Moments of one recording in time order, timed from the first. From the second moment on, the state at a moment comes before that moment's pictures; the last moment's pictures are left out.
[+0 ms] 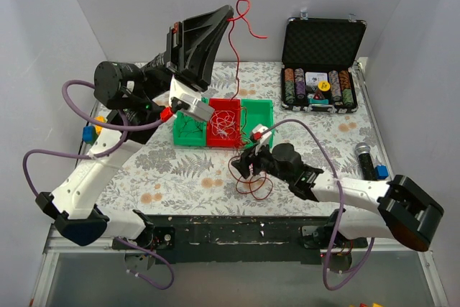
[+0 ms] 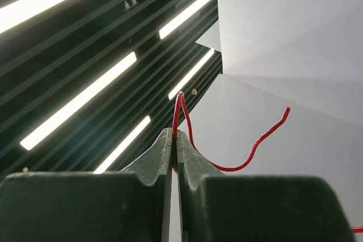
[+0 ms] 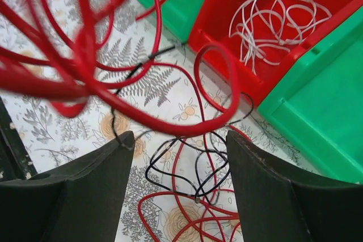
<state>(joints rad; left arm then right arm) -0.74 1.32 1.71 0.46 0.63 1.09 0.94 1.17 0.46 0.48 0.00 0.18</state>
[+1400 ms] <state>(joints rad) -0.76 1.40 1.80 0.56 0.50 1.23 0.94 0.87 0.63 0.20 0.06 0.15</state>
